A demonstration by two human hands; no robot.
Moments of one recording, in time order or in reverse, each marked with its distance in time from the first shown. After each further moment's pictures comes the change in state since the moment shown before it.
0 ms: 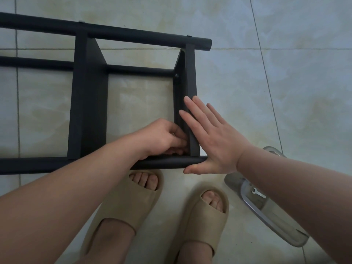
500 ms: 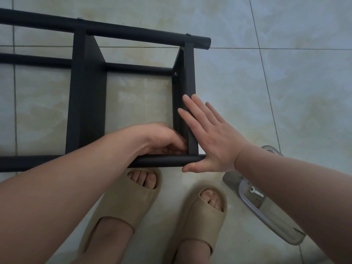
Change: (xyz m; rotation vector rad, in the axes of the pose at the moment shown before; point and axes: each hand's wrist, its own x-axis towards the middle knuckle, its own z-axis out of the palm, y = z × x) left_hand 0.006 0.006 0.001 -0.145 -0.168 -0.227; right_hand 0.001 0.000 0.000 0.002 -0.005 0.003
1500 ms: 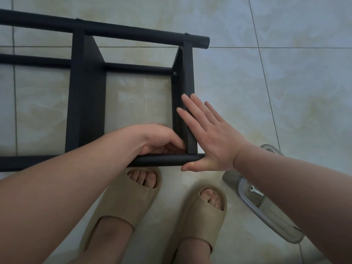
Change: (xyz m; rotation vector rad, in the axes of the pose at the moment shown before) left_hand 0.005 -0.004 -0.001 -0.081 -0.100 -0.092; right_hand 0.000 0.001 0.004 -0.006 0.034 -0.005
